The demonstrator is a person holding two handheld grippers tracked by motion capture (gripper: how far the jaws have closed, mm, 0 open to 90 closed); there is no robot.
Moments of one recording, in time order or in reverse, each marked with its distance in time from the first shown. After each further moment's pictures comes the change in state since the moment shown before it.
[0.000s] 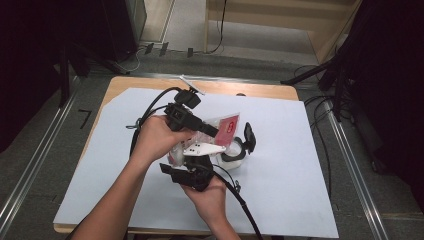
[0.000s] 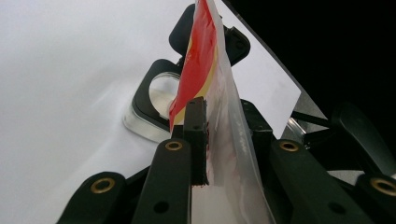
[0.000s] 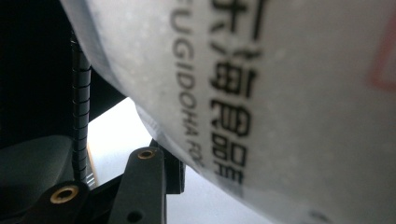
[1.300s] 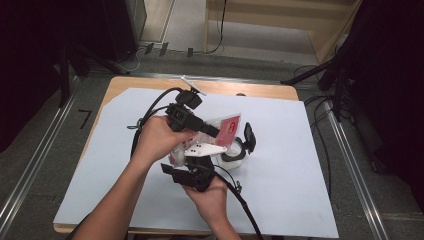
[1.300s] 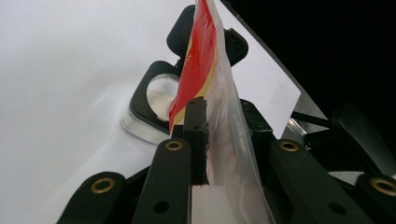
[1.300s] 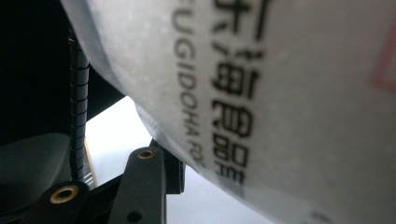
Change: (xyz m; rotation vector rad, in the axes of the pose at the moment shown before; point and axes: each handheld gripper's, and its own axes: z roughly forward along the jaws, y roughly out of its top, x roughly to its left) left arm -0.002 0.001 0.002 -0.006 0.002 0.004; right arm -0.001 -0.001 -0.002 -0.001 -0.005 -0.007
